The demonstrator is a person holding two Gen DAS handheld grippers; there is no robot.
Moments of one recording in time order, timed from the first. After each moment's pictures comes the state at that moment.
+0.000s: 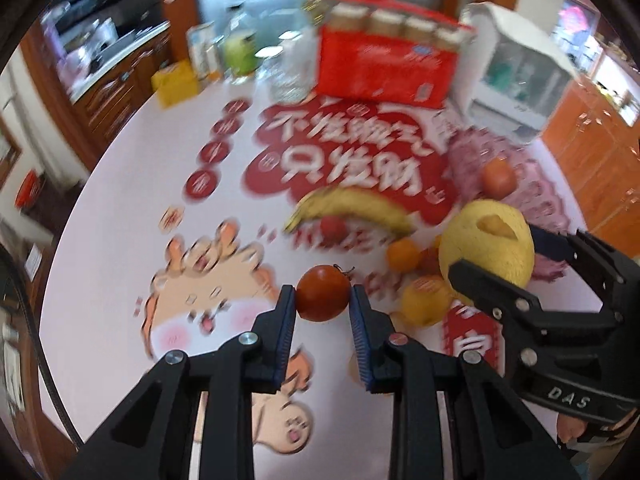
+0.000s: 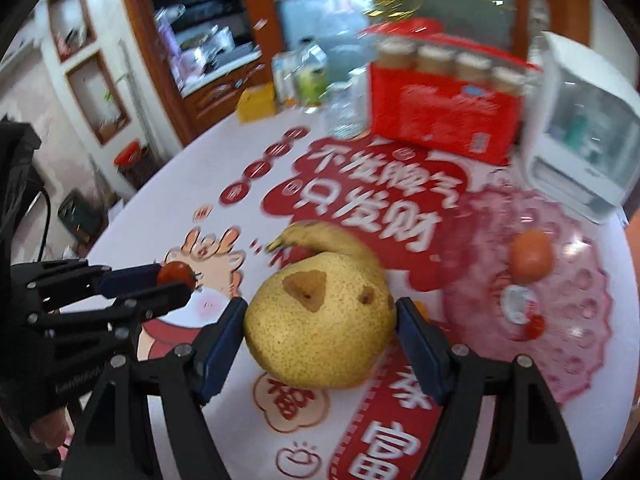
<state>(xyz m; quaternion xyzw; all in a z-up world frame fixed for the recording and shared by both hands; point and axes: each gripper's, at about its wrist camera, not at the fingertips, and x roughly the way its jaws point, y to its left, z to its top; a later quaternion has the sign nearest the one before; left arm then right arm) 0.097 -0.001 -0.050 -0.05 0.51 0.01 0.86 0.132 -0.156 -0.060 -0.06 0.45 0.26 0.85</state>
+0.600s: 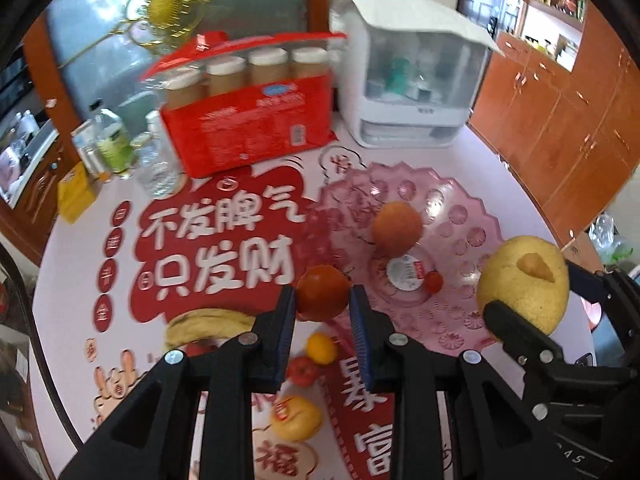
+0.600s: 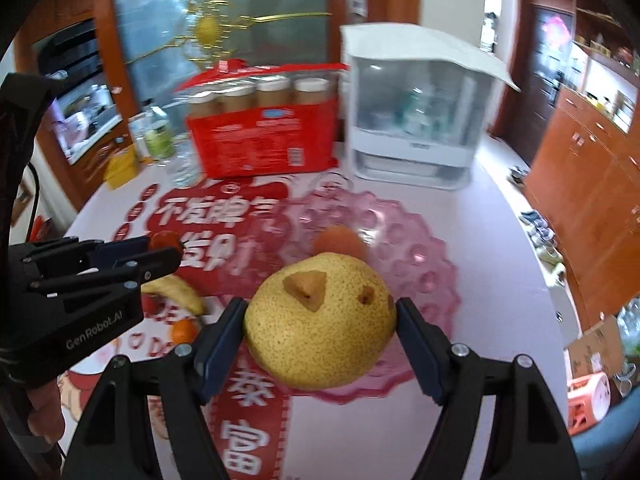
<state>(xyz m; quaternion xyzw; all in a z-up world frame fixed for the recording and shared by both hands) 0.204 -0.157 -0.034 0.04 0.48 -0.10 0.87 0.162 -0.305 -0.035 -0.02 0.44 0.05 0.90</state>
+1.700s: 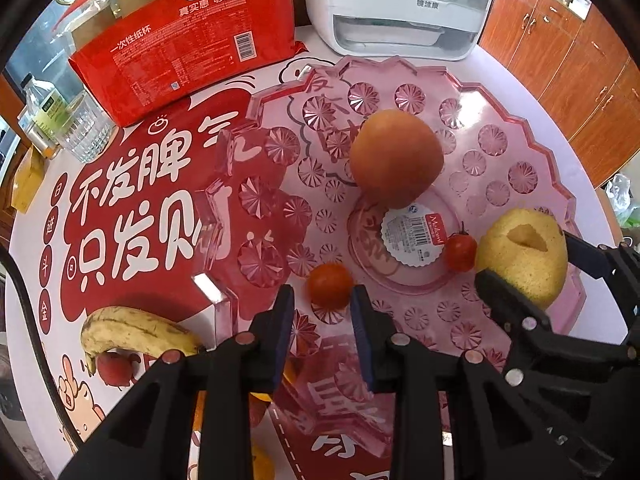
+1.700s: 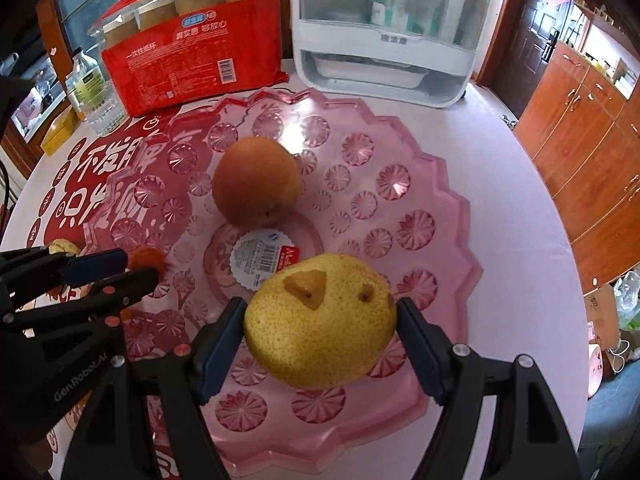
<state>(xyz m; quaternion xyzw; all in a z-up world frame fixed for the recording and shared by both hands) 0.256 -0.216 -0.152 0.07 0.57 -0.10 0.81 0.225 -0.338 -0.149 -0.03 0.53 0.01 0.85</state>
